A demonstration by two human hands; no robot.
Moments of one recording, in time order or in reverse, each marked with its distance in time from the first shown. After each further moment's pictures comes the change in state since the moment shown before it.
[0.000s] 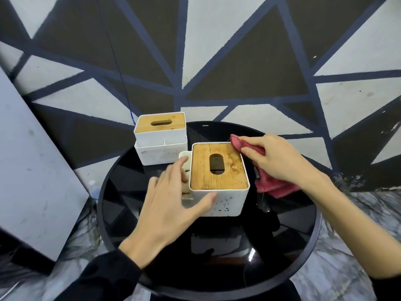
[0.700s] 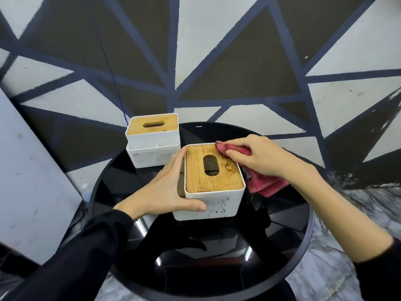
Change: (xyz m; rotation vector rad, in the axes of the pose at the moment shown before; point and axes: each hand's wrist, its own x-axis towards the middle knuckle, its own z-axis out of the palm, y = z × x) left_hand 0.065 -0.044 0.011 -0.201 -0.541 0.046; right_hand 0.016 -0.004 -0.004 0.058 -0.142 -0.074
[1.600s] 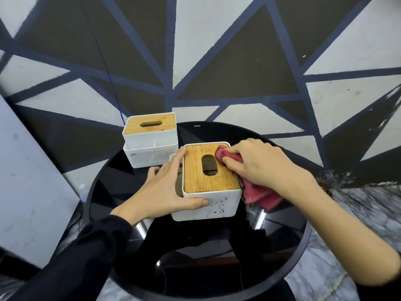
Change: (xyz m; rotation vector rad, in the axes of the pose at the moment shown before) left_hand -0.006 0.009 0.005 0.142 0.088 -0.153; right_hand -0.022 -0.039 0.004 -0.311 0.015 0.150
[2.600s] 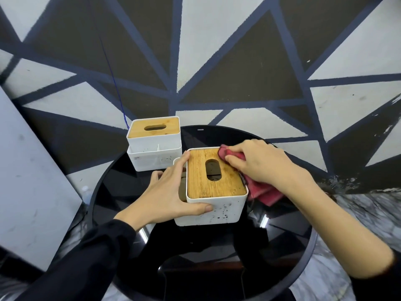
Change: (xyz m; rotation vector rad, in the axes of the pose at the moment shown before) left_hand 0.001 -0.003 0.001 0.016 0.016 0.030; right_hand 0.019 0.003 0.001 0.043 -0.021 0.021
